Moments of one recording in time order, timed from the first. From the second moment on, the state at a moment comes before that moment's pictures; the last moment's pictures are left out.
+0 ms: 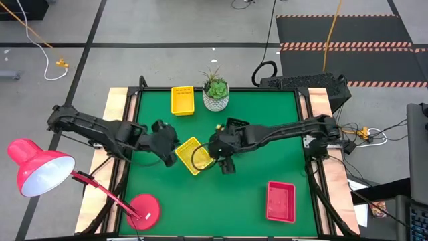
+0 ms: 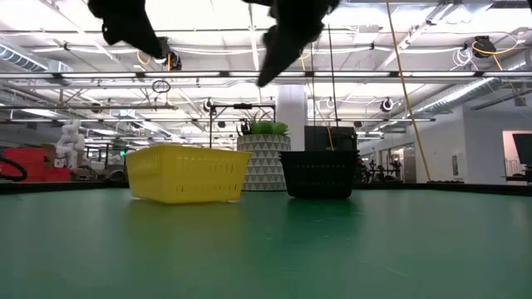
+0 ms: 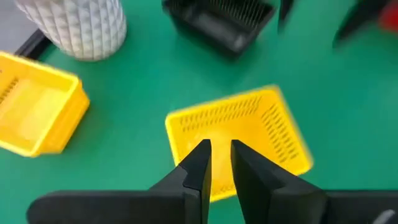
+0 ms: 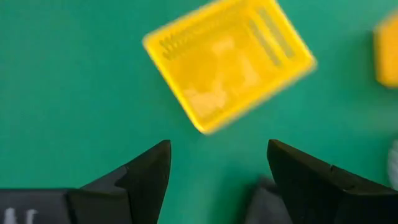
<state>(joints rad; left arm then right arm) -0.25 1.16 1.04 -0.83 -0.40 -0.56 0.10 1.84 1.61 -0.81 0.04 -0.07</state>
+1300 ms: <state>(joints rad) 0.06 1.66 1.03 -0.86 -0.10 -0.48 0.06 1.22 0.89 -0.31 0.13 0.10</state>
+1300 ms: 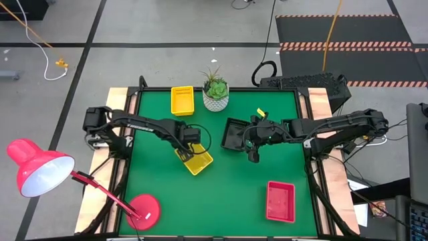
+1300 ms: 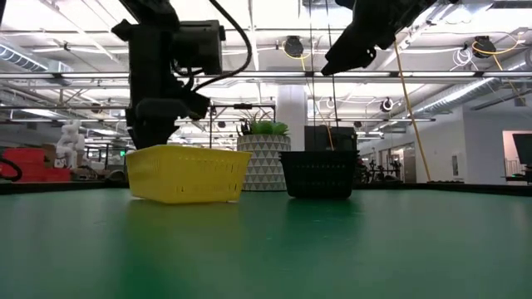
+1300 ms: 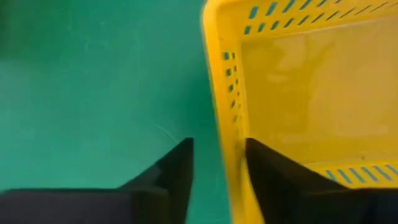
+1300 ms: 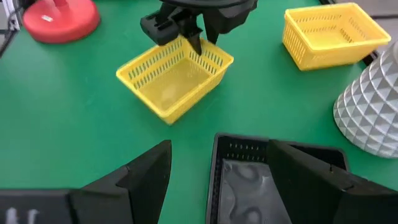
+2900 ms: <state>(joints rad) 0.86 1.81 1.59 -1.05 -0.15 0.77 -0.08 1.20 0.89 0.06 0.24 -0.22</state>
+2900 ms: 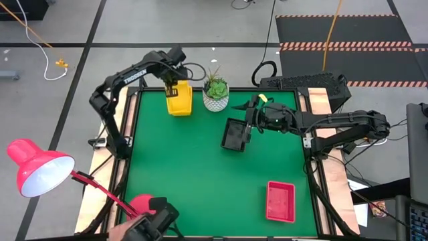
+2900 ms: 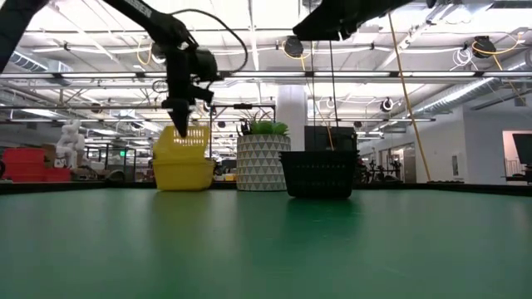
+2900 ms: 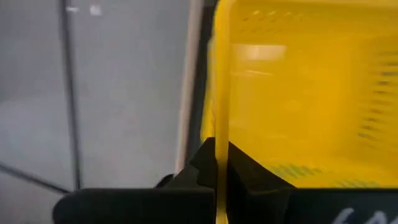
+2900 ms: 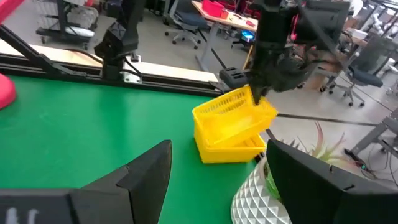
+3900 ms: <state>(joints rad) 0.79 1.83 1.59 -1.04 -0.32 0.60 -0.10 1.20 0.89 -0.03 0.24 -0.14</state>
